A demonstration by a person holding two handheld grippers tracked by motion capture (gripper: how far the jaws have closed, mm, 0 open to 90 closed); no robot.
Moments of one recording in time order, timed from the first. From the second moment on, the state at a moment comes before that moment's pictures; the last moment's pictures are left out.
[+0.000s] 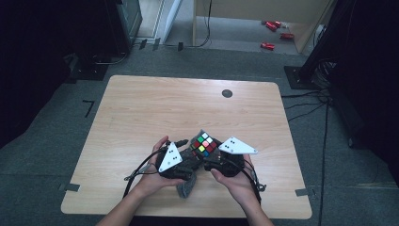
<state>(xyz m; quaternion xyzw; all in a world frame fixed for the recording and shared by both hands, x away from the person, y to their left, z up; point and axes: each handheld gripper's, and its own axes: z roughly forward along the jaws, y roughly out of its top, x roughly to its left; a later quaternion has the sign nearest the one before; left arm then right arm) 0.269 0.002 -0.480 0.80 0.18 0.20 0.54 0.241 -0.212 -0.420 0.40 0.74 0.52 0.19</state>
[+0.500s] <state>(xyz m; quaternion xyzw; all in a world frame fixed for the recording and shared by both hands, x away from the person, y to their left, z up) 0.265 -0.006 -0.483 0.78 0.18 0.23 0.55 0.244 -0.204 -0.434 0.43 0.72 0.52 0.14</state>
